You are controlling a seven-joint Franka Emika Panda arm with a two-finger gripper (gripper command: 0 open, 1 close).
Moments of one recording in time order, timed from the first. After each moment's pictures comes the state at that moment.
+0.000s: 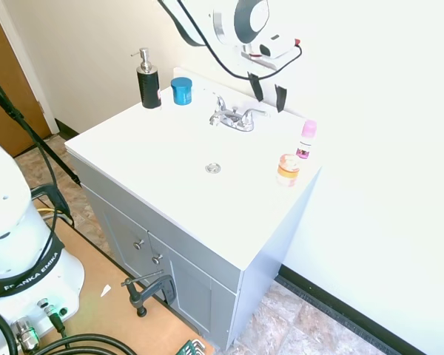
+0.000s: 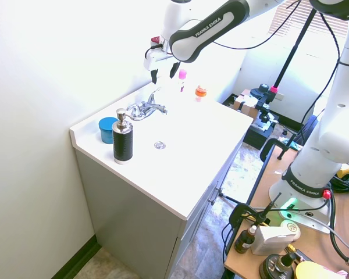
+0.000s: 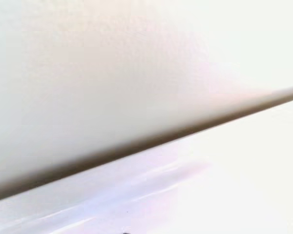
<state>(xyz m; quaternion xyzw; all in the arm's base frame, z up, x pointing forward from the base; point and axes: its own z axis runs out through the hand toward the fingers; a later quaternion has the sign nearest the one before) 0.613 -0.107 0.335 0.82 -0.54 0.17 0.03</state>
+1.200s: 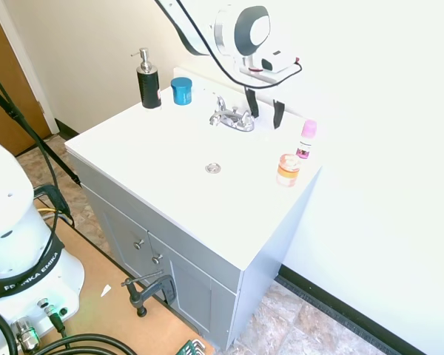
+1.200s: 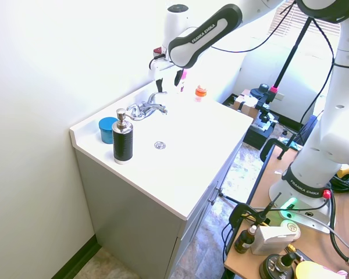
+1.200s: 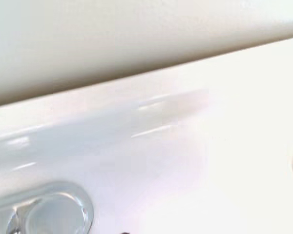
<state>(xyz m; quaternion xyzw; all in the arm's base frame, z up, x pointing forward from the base) 0.591 -0.113 0.312 0.84 -0.53 0.11 0.05</state>
